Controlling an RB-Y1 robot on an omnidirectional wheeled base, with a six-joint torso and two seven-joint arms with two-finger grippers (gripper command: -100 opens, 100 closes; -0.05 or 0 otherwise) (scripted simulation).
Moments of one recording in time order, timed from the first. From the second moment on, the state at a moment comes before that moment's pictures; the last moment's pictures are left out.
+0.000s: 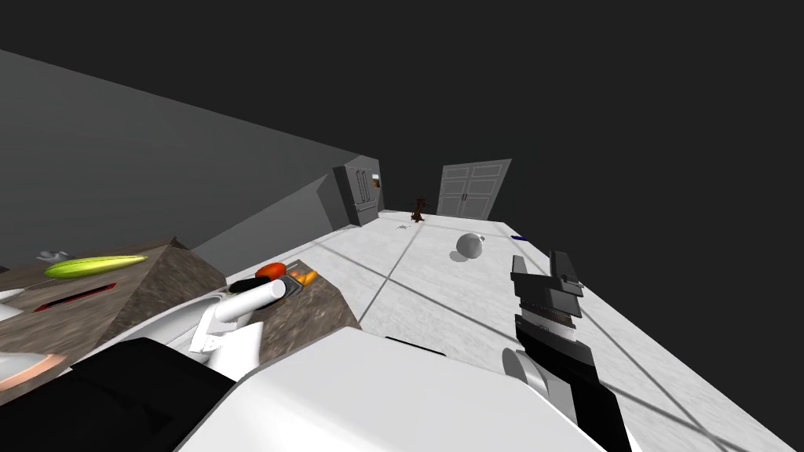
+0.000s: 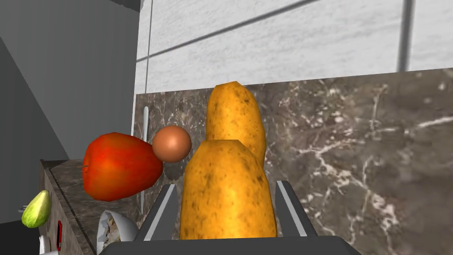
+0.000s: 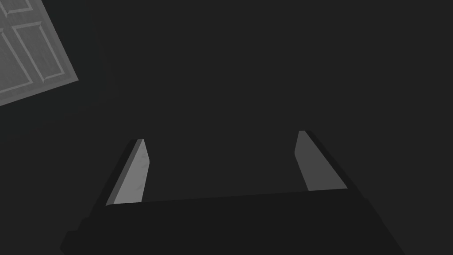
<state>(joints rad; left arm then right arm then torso) 0.15 0.32 0.93 -1.85 0.34 1.12 0.43 0.52 0.01 -0.06 -2.26 -0.12 -0.52 0.01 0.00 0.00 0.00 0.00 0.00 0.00</state>
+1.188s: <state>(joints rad) -0.02 0.58 0.88 -1.50 0.40 0.91 0.41 0.52 0.01 -0.06 -2.26 -0.12 -0.52 0.01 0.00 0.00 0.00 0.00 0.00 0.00</state>
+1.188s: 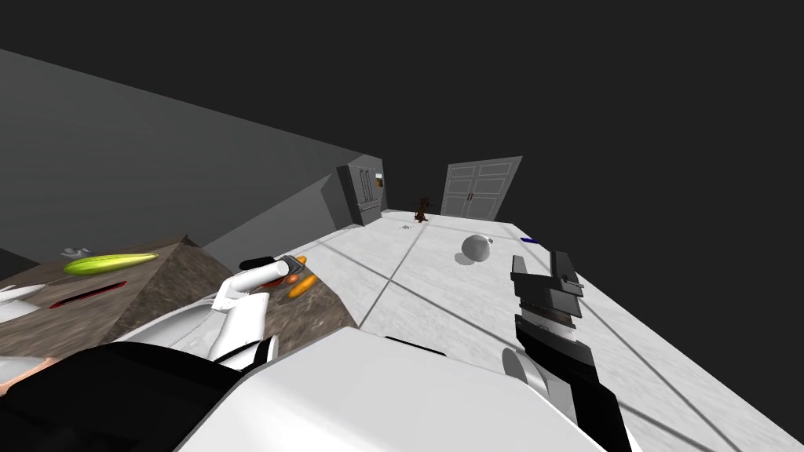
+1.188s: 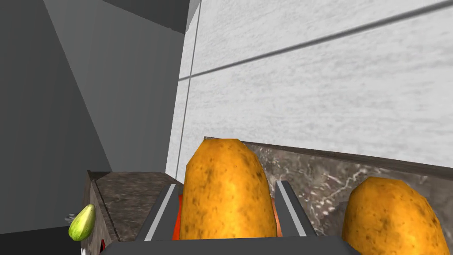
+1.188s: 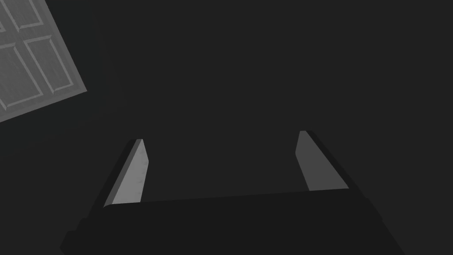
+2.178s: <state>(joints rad) -0.15 0.77 0.83 -1.19 0.41 0.76 0.40 0.52 0.01 -0.06 -2.26 -0.12 -0.52 0.01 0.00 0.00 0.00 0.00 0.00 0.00</state>
